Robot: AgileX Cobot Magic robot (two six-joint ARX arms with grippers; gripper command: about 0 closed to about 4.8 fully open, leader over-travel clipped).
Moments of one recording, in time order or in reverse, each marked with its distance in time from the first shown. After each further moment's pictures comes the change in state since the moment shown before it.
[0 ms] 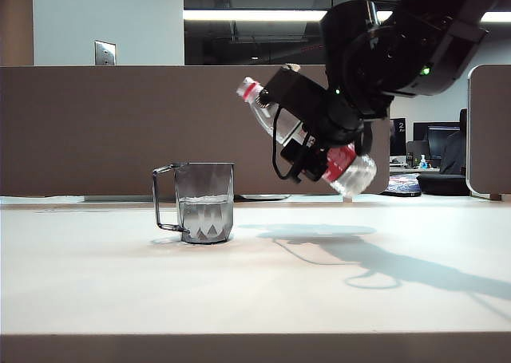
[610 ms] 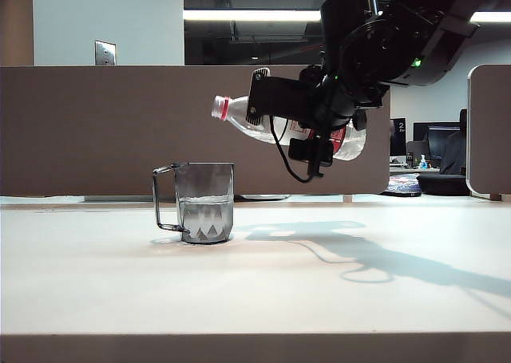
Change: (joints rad) left arm 0.000 0.000 0.000 0.000 0.000 0.000; right arm -0.013 0.007 0.072 0.007 -0.106 -0.554
